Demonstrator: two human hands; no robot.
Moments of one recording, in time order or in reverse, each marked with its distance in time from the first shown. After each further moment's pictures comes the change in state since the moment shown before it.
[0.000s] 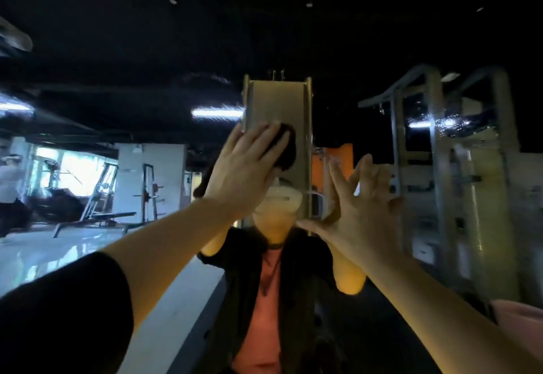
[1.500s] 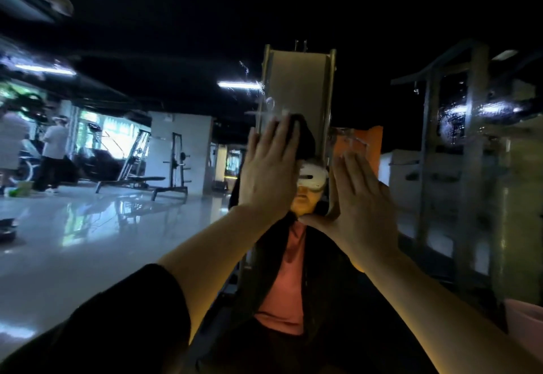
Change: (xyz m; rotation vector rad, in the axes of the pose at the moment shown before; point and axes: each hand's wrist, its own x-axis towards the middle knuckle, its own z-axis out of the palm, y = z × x) left_hand -0.005 0.127 0.027 -0.062 0.011 -0.346; right_hand -0.027 0.070 0.026 0.058 0.209 -0.259
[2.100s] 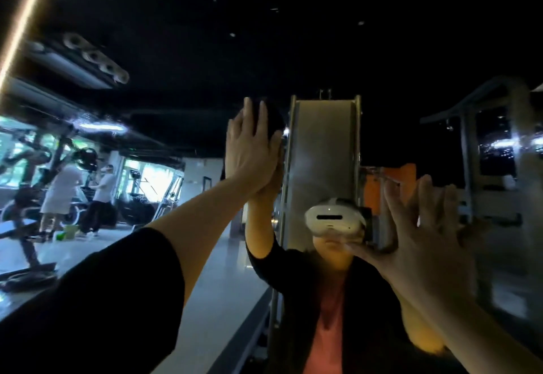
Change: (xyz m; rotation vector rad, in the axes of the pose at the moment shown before) left_hand 0.109 -0.101 -0.045 -0.008 0.043 -0.217; right_hand 0.044 0.013 -0.002 -0.050 -0.031 0.195
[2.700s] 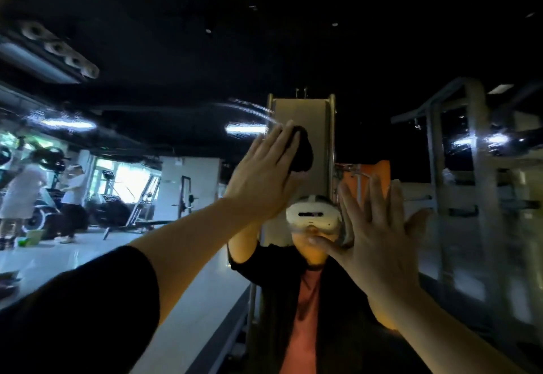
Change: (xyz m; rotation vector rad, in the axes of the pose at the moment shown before) left_hand -0.041 0.053 0.018 0.137 -0.121 0.497; right_hand -0.006 0.010 0.001 -0.006 0.001 -0.066
